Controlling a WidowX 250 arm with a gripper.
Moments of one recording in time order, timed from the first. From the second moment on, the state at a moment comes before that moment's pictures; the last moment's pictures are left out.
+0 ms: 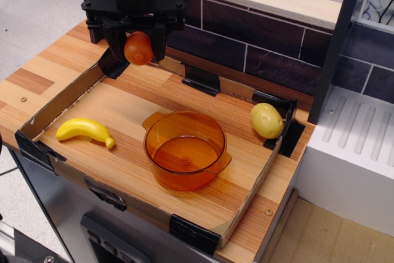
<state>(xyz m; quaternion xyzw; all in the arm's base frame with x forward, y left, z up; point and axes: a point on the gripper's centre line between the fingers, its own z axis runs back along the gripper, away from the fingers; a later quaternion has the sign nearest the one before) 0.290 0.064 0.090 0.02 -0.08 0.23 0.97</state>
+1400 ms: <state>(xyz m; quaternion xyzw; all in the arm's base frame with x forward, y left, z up) 0.248 -0.009 0.087 -0.03 -0.03 0.17 0.99</state>
